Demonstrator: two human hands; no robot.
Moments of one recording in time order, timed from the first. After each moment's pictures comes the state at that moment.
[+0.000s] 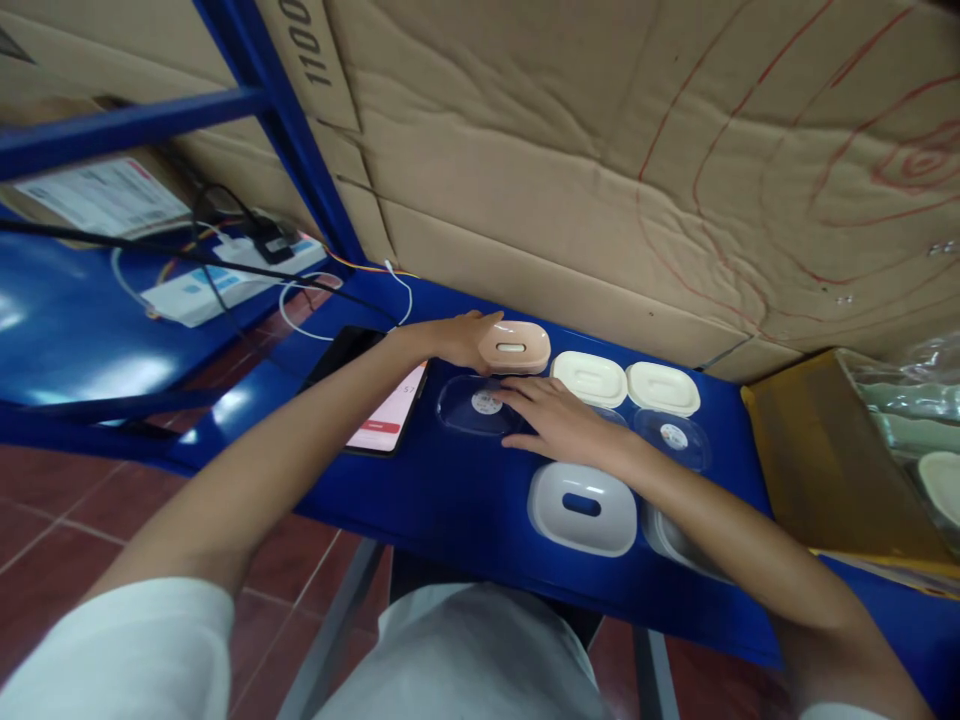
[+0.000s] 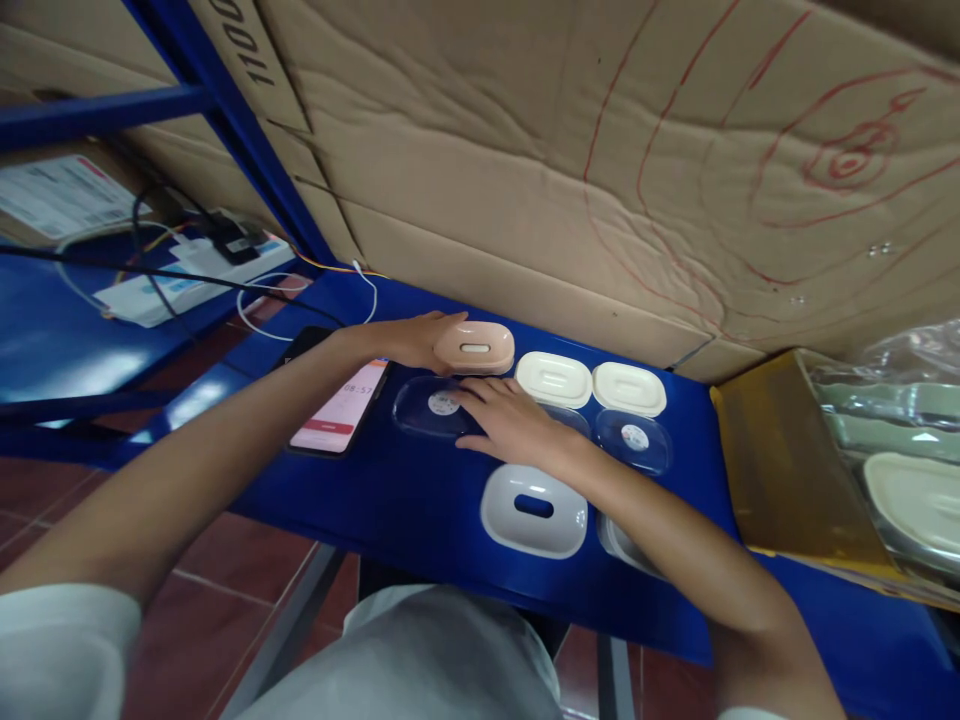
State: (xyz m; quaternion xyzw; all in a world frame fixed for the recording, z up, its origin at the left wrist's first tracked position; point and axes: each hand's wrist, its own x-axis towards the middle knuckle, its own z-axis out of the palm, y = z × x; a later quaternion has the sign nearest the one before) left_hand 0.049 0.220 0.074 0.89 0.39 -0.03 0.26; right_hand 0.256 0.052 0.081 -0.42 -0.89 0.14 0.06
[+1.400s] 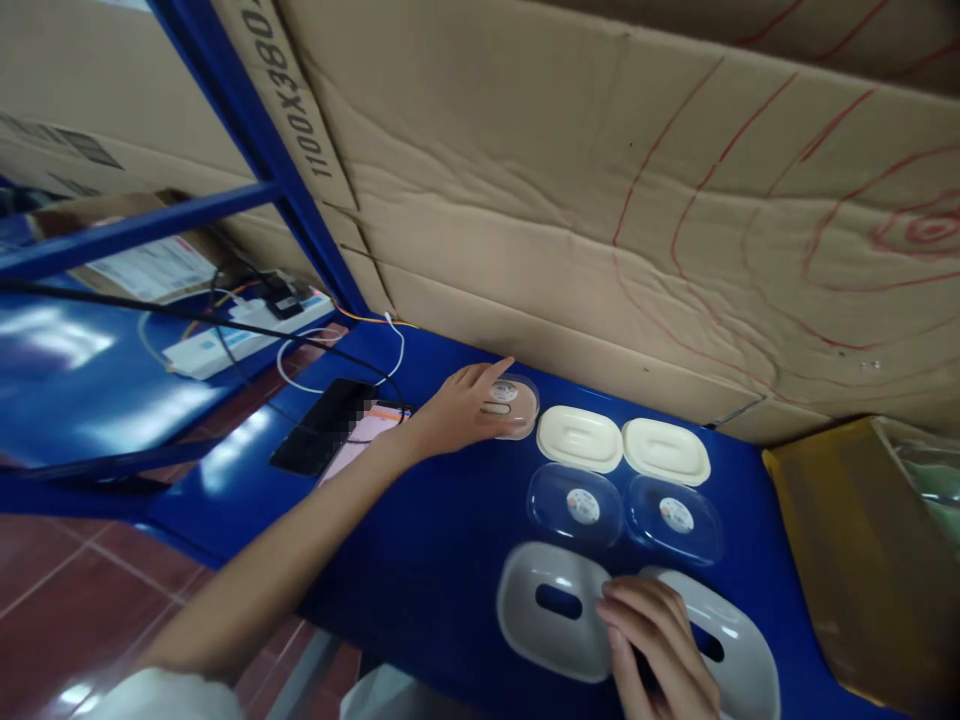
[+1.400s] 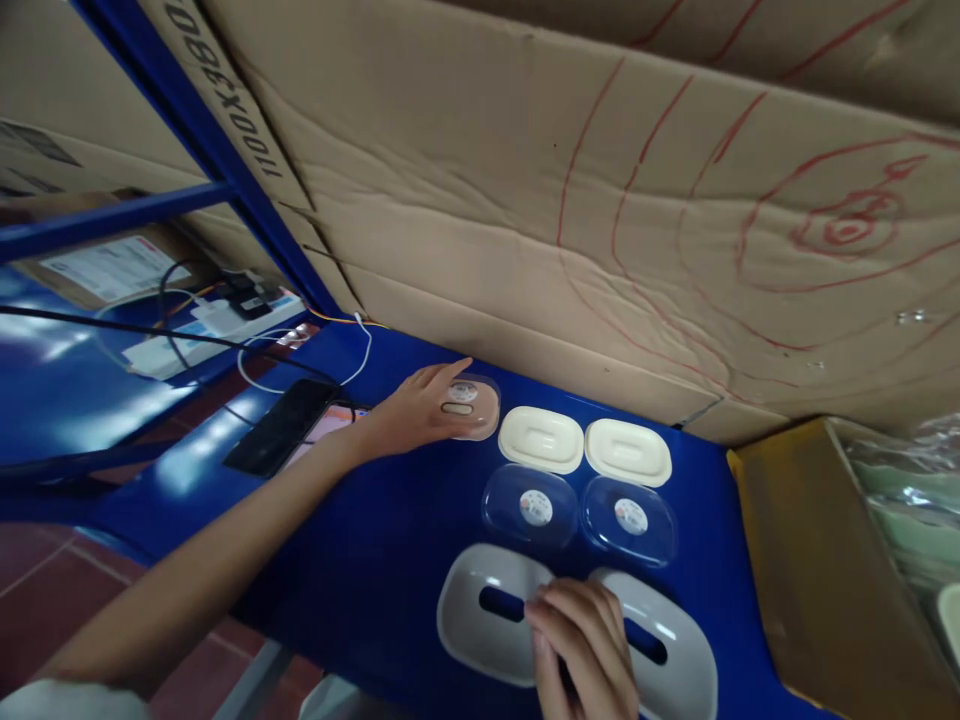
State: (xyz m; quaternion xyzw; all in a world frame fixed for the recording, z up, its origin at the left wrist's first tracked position) left_hand 0.072 0.170 0.064 0.88 0.40 0.17 0.17; right_hand 0.308 -0.114 0.048 -0.54 -0.69 0.00 0.48
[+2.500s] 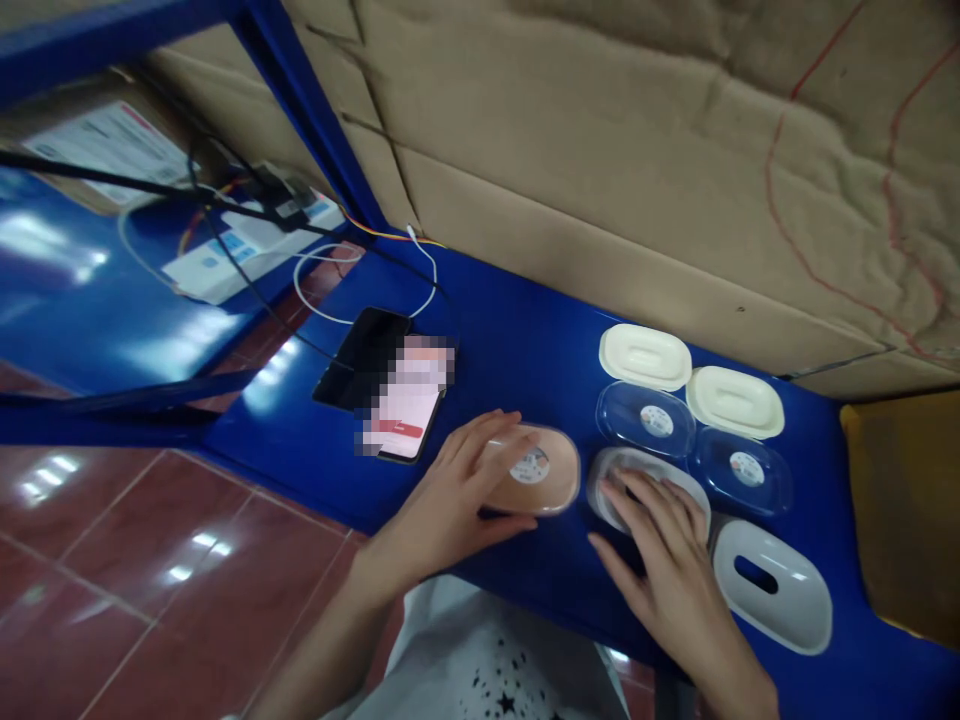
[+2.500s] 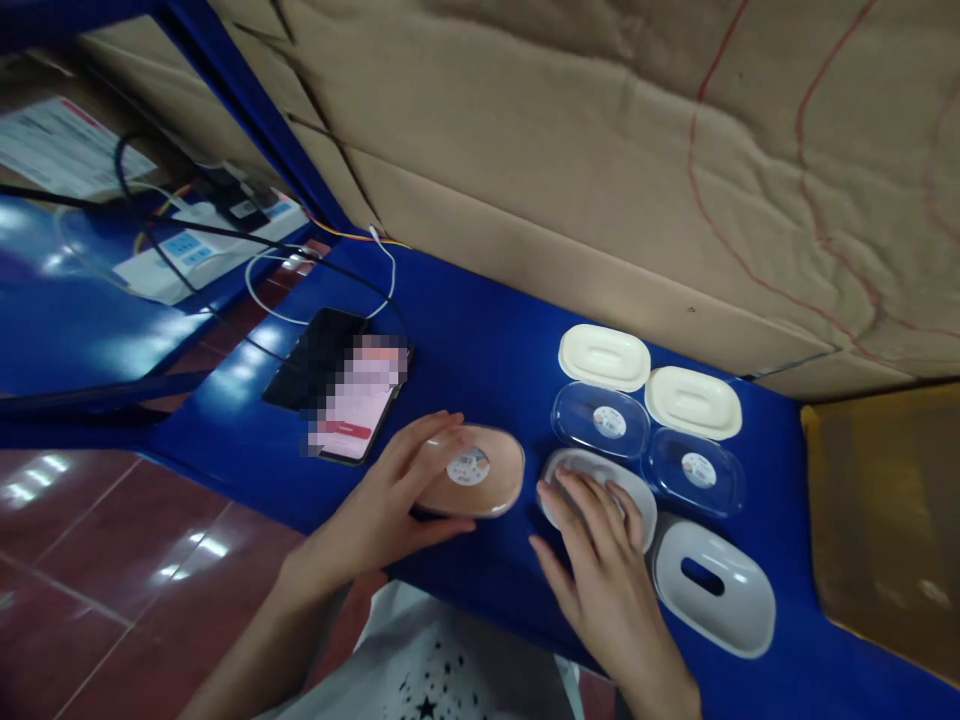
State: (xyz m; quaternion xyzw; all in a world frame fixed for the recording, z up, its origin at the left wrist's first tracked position) left_hand -0.002 0.014 0.045 0.86 0.37 0.24 0.26; right_hand 0.287 -0.090 0.059 -0.58 -0.80 0.04 0.16
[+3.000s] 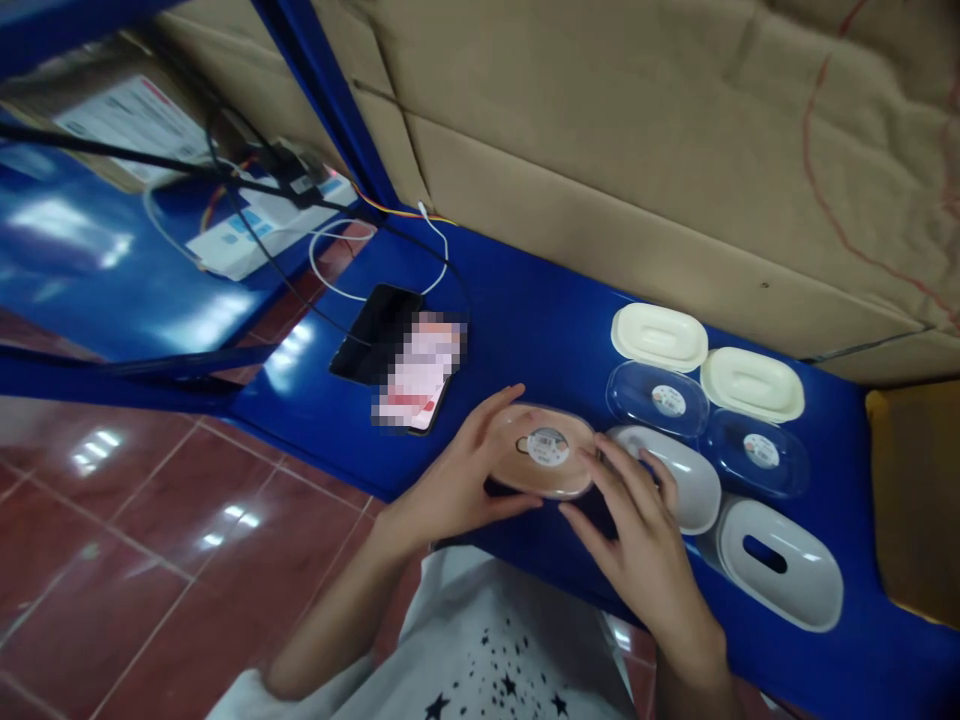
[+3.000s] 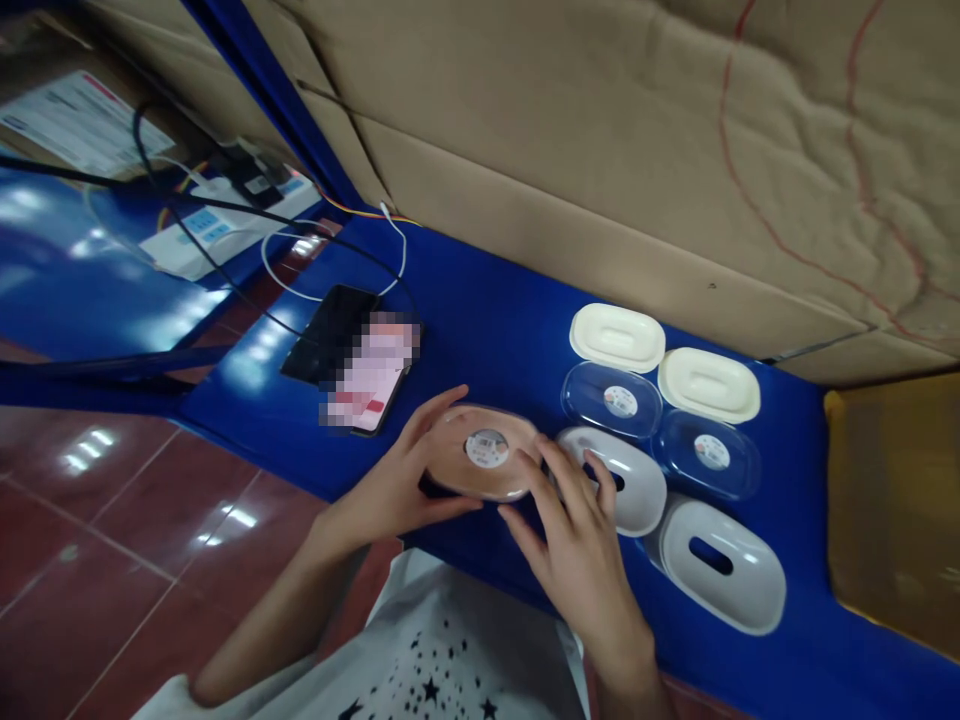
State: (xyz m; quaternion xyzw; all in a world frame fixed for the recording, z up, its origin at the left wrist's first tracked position) left_hand -0.002 0.007 0.029 0.83 0.32 0.32 0.34; right_hand 0.248 -0.079 0.054 -0.57 -0.79 0.06 0.22
